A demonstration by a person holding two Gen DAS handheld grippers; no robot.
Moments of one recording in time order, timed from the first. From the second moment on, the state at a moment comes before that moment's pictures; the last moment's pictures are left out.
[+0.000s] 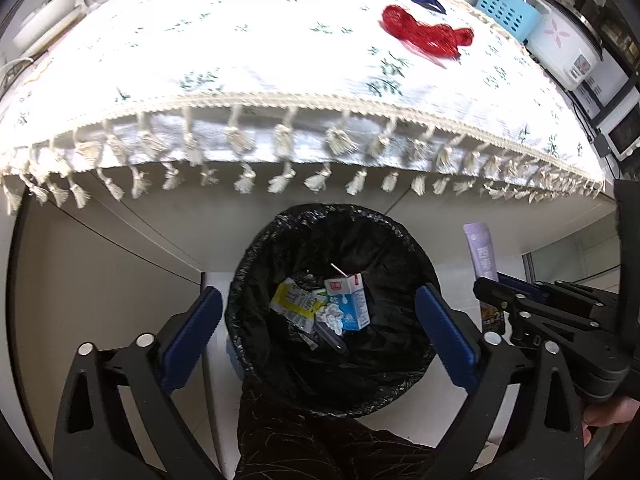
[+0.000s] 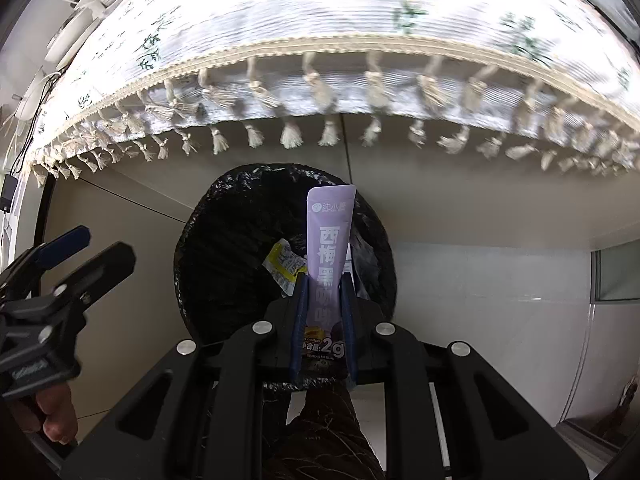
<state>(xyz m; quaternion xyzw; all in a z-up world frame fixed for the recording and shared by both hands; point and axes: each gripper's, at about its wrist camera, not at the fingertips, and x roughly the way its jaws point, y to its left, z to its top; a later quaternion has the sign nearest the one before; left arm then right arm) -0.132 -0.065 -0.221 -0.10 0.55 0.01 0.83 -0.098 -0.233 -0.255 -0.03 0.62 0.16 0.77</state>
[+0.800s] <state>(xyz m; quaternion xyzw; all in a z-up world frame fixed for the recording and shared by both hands) -0.130 -0.035 -0.226 -0.11 0.57 0.05 0.81 -0.076 -0.193 -0.275 -0.06 0.62 0.17 0.76</state>
